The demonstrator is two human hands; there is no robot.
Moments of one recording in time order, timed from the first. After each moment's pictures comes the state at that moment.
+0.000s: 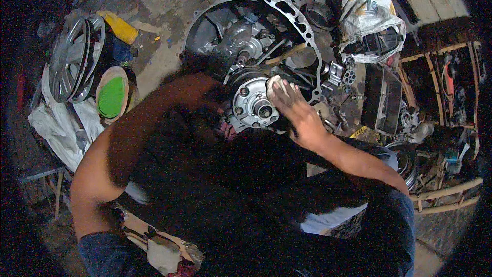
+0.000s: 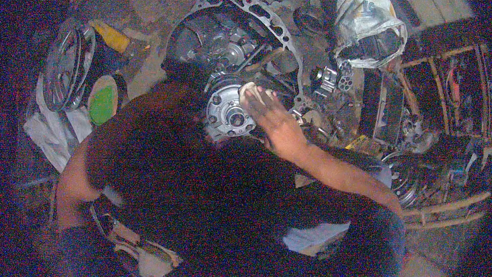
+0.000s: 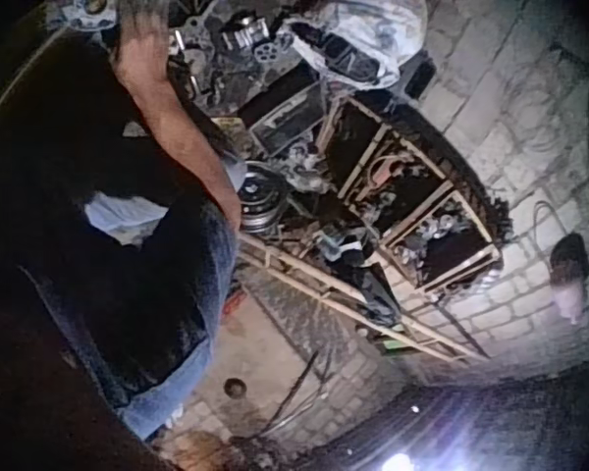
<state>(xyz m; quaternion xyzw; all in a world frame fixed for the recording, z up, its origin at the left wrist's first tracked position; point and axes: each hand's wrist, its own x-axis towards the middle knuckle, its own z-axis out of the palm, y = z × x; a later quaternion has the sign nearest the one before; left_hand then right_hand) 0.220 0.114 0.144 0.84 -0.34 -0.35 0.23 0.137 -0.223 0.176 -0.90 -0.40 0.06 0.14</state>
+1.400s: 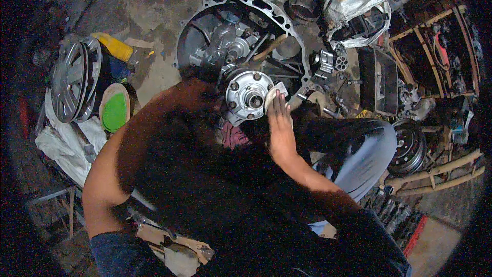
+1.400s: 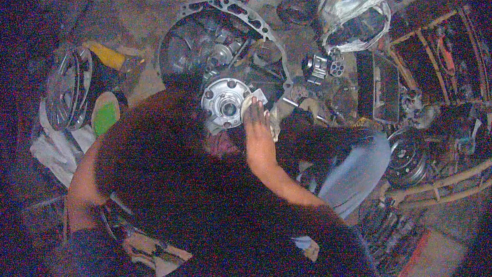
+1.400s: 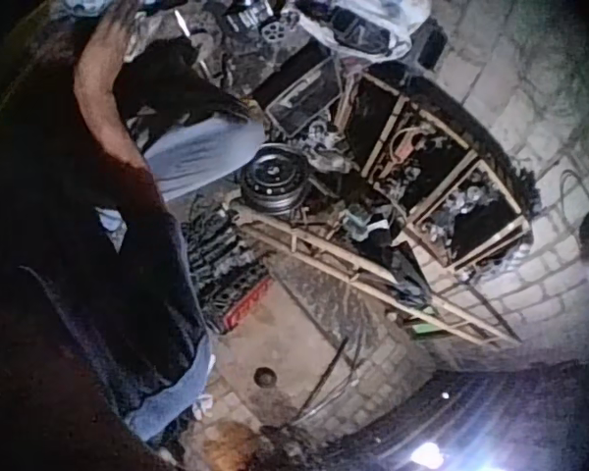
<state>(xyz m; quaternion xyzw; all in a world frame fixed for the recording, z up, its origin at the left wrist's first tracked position) 0.217 0.122 0.118 0.86 -0.36 -0.32 0.19 0.060 -0.165 0.112 -0.97 -0.11 -0.05 0.23</state>
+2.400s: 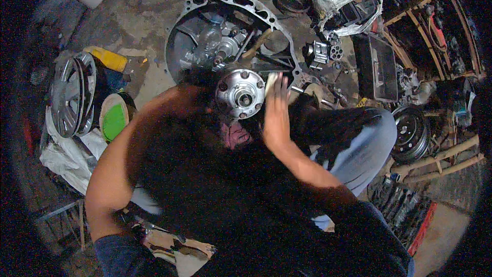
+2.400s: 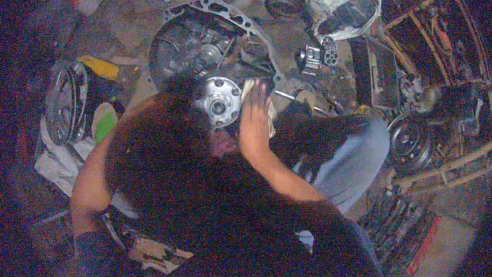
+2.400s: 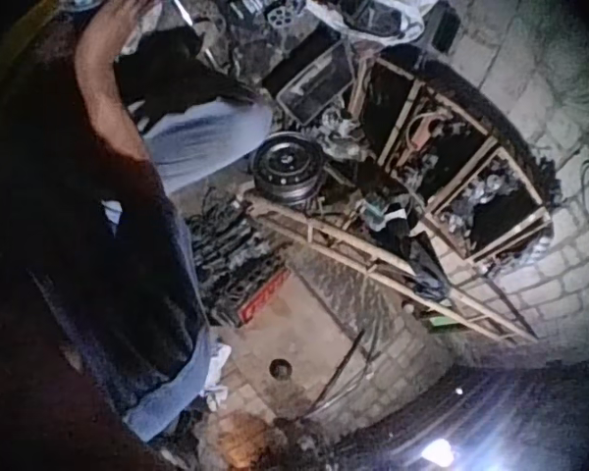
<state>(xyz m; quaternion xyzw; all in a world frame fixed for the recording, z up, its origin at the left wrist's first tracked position) 0.218 0.111 0.134 0.83 -0.40 -0.32 0.22 0.083 -0.162 0.104 -0.98 -0.01 -0.10 0.20</state>
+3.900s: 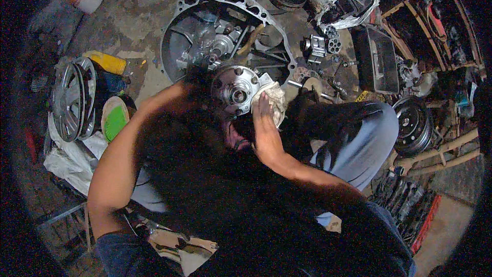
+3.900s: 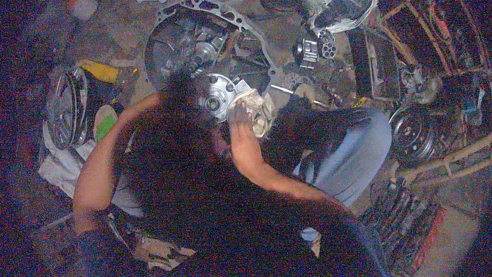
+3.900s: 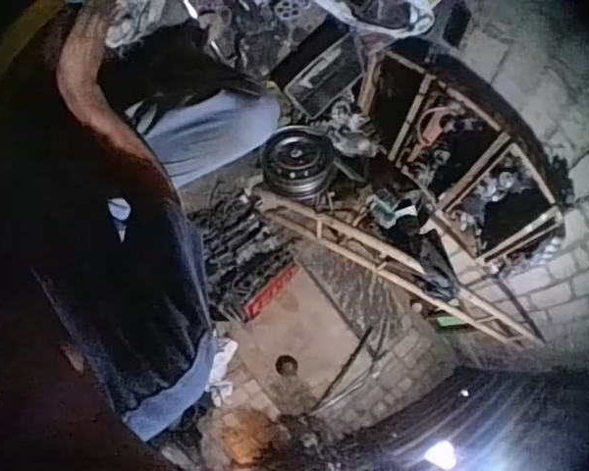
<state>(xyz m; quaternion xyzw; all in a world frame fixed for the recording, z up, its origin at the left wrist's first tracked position) 0.216 0.110 0.105 0.63 -0.08 -0.48 0.60 0.032 -0.149 0.091 -0.94 -0.10 -0.05 0.31</state>
